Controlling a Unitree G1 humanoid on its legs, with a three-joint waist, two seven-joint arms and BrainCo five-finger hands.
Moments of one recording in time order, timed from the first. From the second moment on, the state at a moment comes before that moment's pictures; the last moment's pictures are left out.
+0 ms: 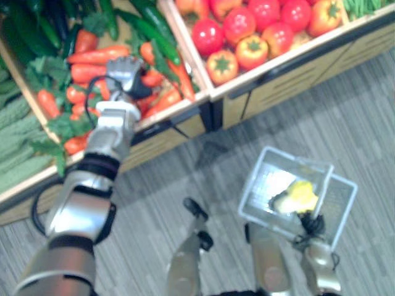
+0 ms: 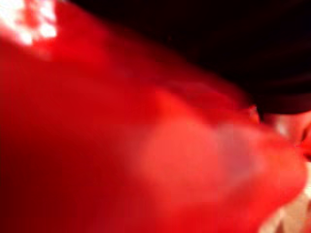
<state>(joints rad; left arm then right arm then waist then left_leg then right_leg) -1.04 0.65 -0.34 0.79 0.92 0.06 0.33 0.09 -0.07 -0.14 0.36 0.09 -0.12 -0.29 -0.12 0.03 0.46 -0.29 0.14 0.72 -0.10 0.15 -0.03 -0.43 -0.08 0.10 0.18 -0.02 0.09</state>
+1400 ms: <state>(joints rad) -0.42 0.42 -0.36 0.14 0.96 0.02 0.39 0.15 -0.08 -0.16 0.43 0.08 -0.07 -0.26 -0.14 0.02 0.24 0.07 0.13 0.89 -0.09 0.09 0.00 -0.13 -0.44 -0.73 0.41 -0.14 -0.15</state>
